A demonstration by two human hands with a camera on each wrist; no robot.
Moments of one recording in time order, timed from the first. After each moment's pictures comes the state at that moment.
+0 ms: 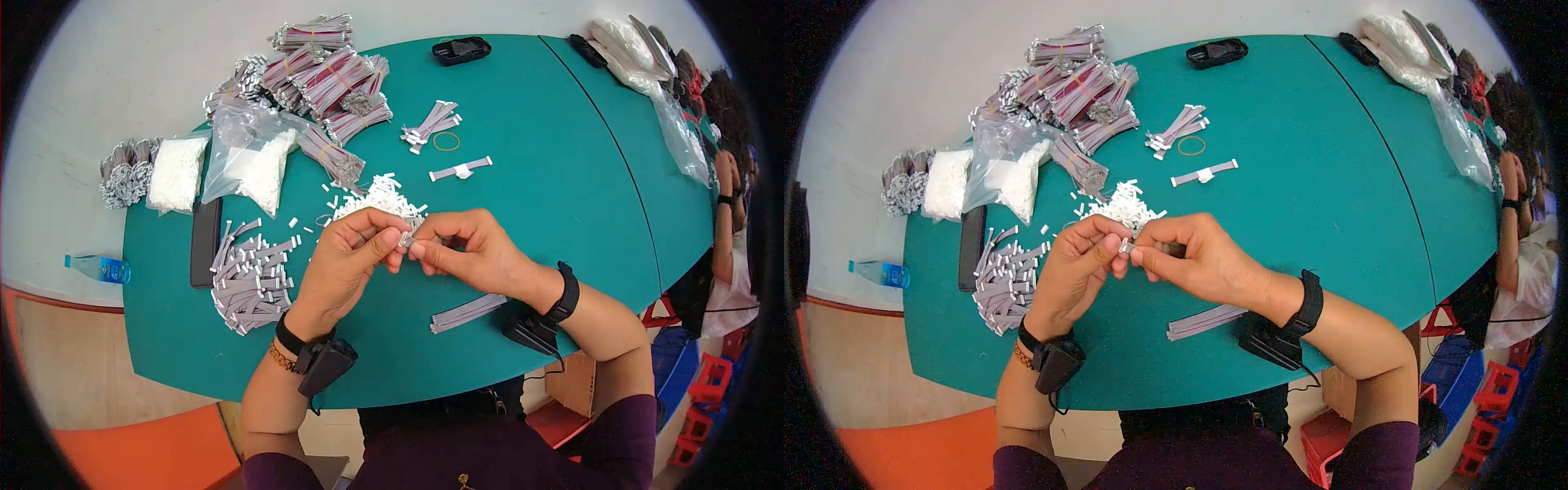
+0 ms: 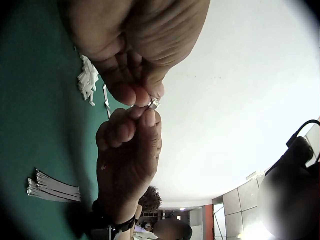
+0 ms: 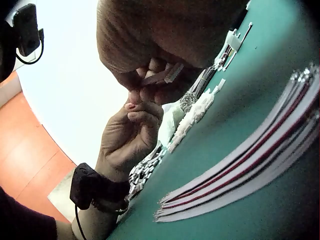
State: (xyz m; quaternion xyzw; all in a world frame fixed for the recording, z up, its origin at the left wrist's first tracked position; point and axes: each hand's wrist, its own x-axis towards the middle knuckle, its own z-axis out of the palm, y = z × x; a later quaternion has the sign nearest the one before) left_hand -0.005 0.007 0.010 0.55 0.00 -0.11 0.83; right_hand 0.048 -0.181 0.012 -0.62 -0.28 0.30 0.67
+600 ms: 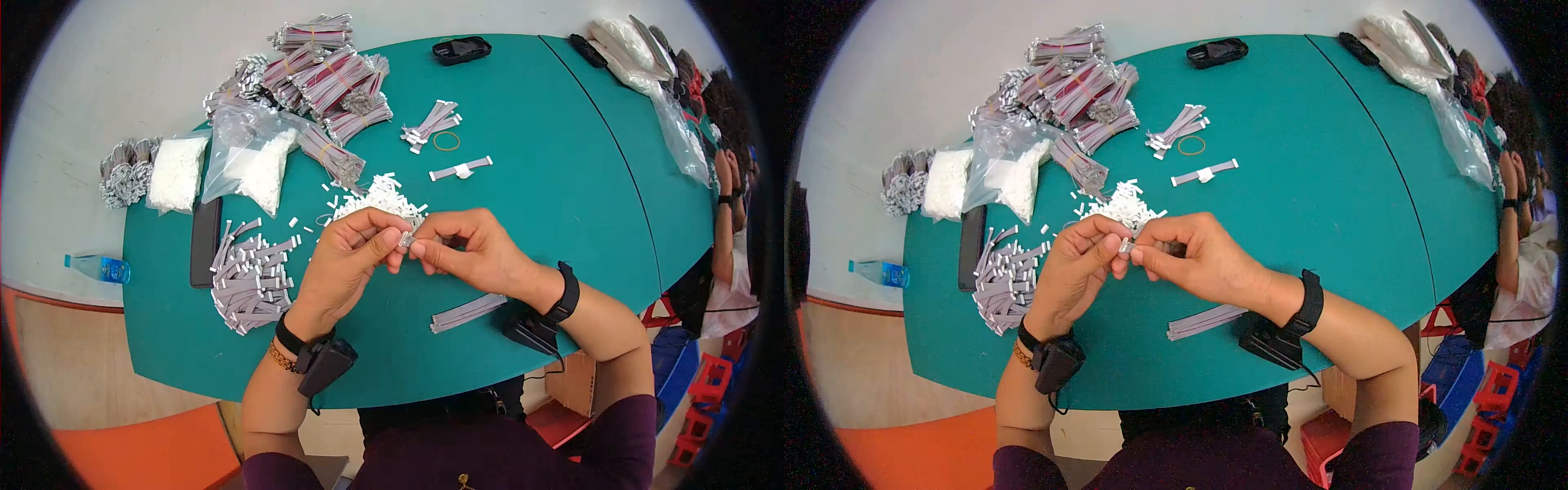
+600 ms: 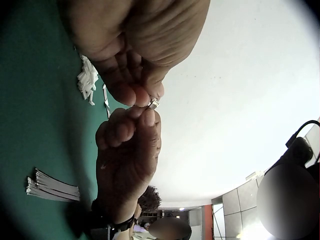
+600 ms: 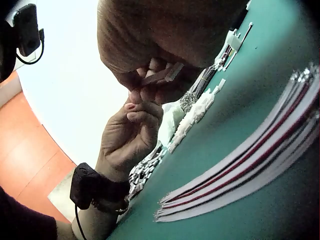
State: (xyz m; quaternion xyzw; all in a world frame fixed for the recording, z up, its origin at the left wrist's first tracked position) left_hand -0.005 0.007 0.009 0.55 0.00 -0.11 0.83; right_hand 0.048 -0.181 0.012 -0.63 -0.28 0.29 0.67
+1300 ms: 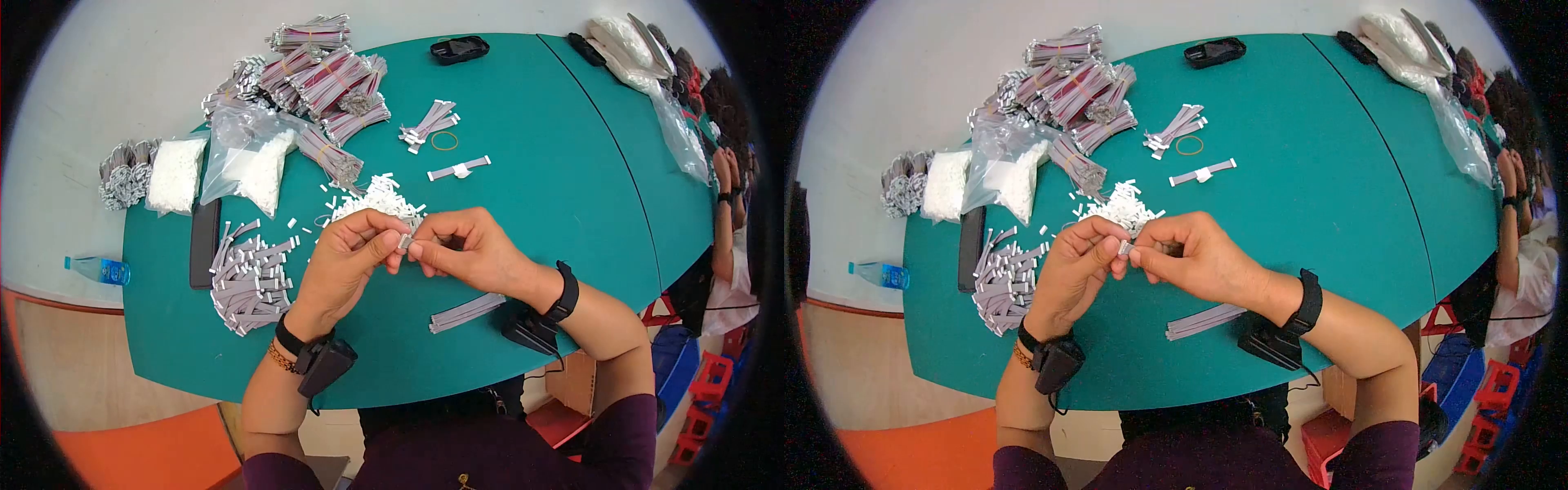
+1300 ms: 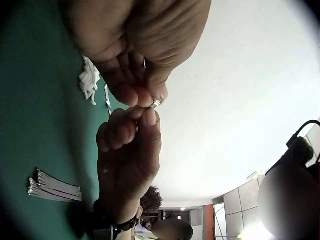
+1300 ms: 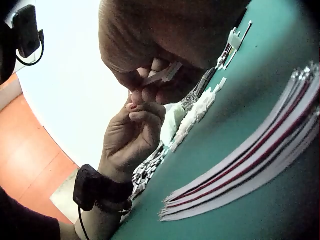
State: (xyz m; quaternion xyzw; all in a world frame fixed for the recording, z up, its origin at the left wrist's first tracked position) left_hand -0.005 0.007 0.007 0.54 -0.01 -0.11 0.84; right_hand 0.048 -0.180 0.010 -0.62 -0.26 0.31 0.67
